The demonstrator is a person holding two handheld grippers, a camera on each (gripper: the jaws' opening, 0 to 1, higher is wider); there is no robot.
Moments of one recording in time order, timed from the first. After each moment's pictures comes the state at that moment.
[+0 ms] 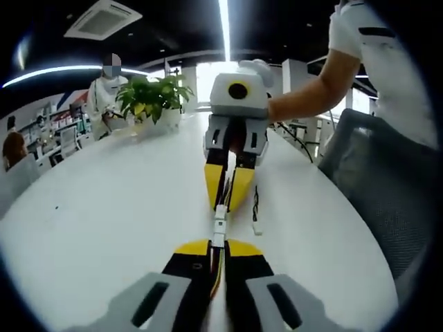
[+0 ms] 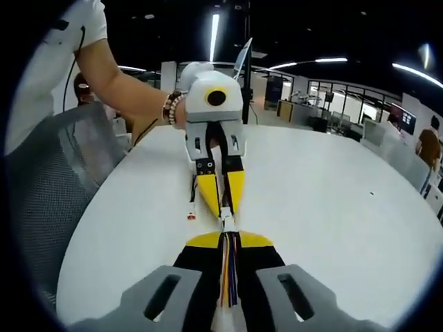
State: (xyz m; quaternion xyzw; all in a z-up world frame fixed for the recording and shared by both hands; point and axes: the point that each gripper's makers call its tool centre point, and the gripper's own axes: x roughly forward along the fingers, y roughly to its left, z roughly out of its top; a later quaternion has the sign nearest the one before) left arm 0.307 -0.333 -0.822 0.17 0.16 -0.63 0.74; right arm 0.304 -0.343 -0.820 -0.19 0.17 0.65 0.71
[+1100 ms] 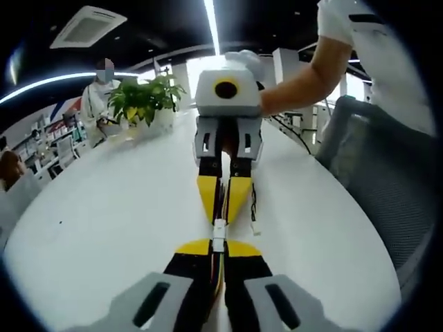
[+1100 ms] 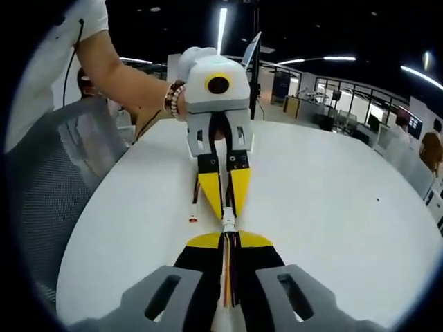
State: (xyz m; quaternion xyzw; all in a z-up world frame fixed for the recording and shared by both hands) left arm 0.309 -0.333 -0.819 0.21 0.15 -0.63 0.73; right arm 0.303 -0.332 -0.823 -0.22 0.17 0.66 0.70
